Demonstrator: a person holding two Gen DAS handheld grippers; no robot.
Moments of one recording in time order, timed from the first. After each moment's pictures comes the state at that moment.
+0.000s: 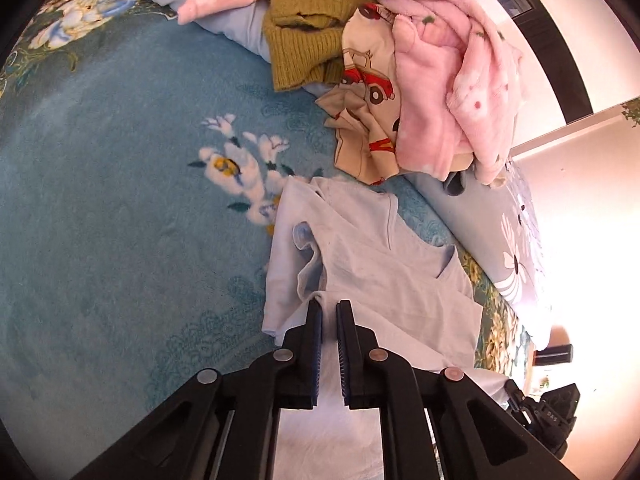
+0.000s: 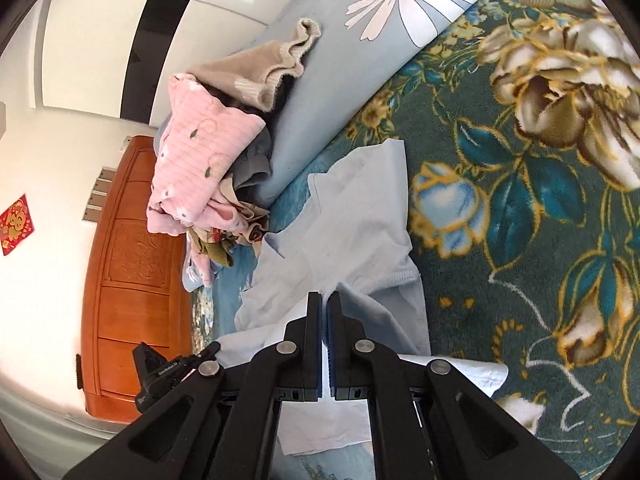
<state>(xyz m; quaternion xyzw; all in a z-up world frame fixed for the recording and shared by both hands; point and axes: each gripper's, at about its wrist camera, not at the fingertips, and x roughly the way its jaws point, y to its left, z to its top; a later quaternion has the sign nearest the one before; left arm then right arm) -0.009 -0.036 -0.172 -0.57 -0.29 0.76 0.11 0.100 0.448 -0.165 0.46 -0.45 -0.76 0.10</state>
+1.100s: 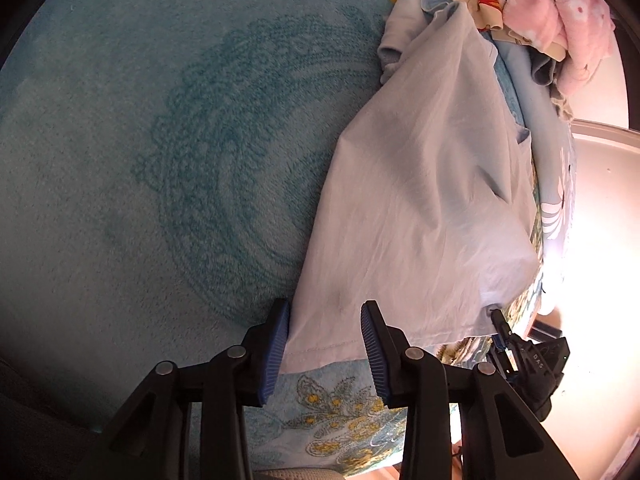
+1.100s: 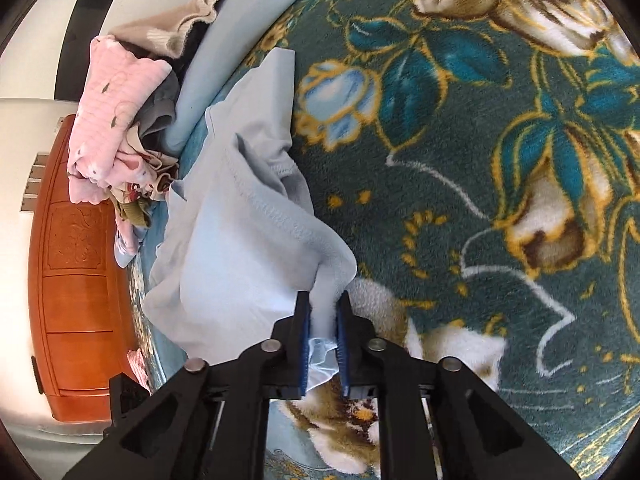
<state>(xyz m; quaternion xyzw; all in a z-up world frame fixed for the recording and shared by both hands) 0.124 -0.033 -0.242 -0.72 -0.33 0.61 0.07 0.143 0.438 -0.221 0.55 -0.42 -0.72 0.03</state>
